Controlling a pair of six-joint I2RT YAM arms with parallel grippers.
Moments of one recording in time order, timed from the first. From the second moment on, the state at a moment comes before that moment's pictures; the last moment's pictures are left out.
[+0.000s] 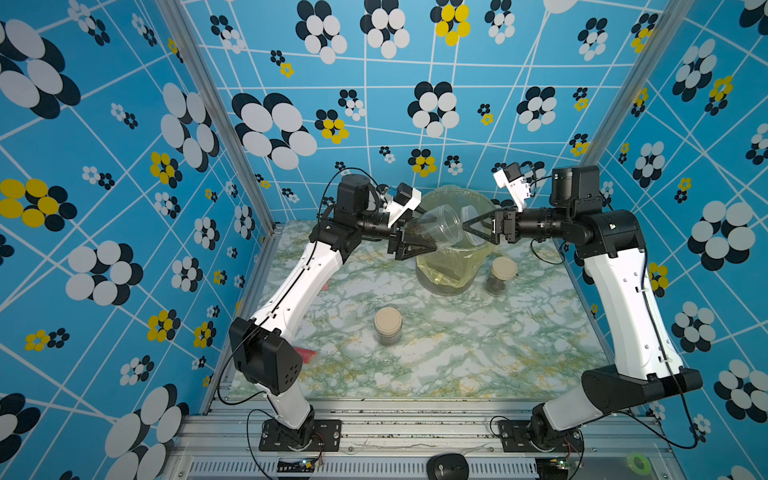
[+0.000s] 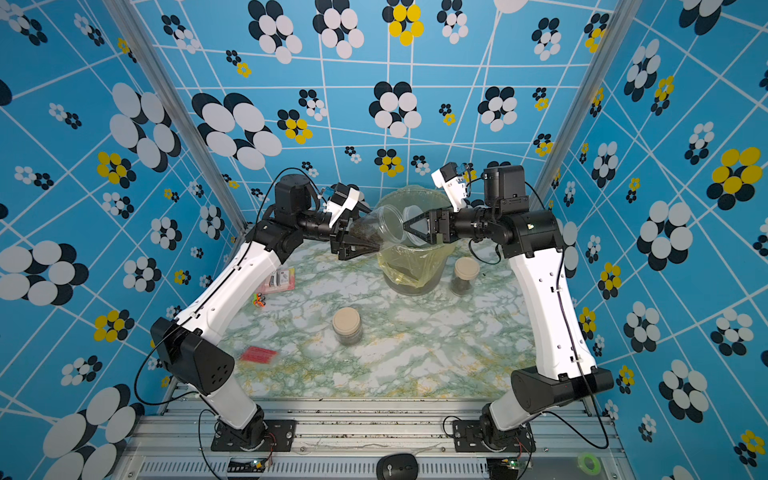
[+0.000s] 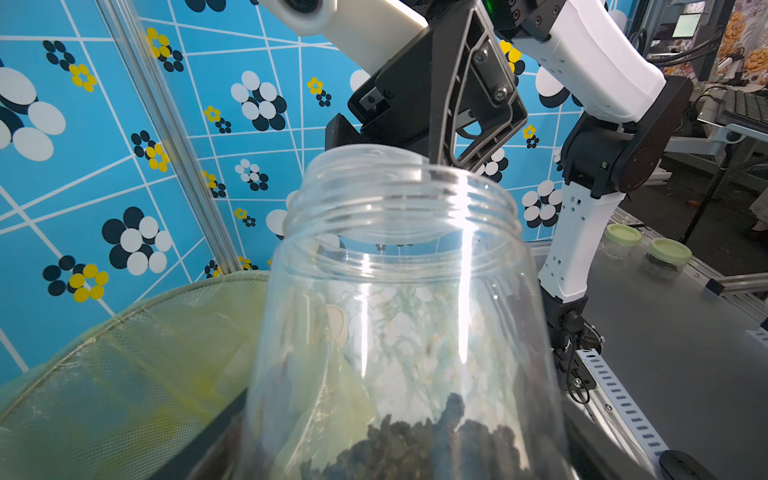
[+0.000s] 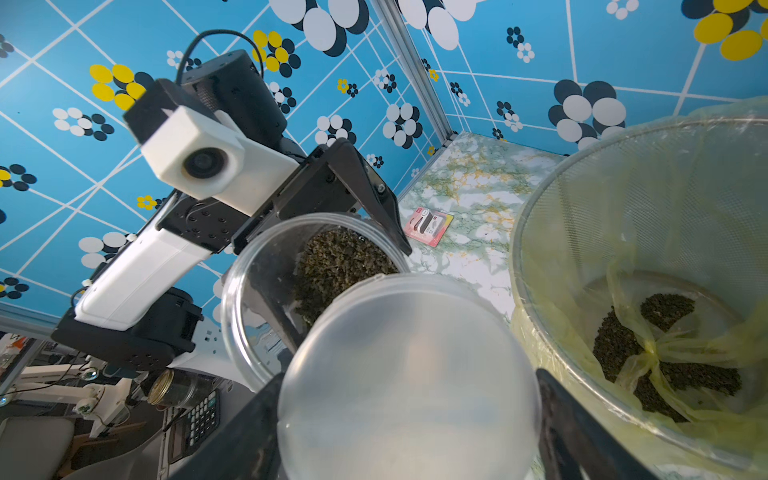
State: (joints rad) left arm -0.42 1.70 1.79 -0.31 1.24 0.28; right arm 0.23 1.55 2.08 -1.11 -0.78 0.08
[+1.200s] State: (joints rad) left arm -0.39 1.50 1.40 0.18 0.99 0.22; right arm 0.23 1.08 0.99 -0.91 -0.18 0.30
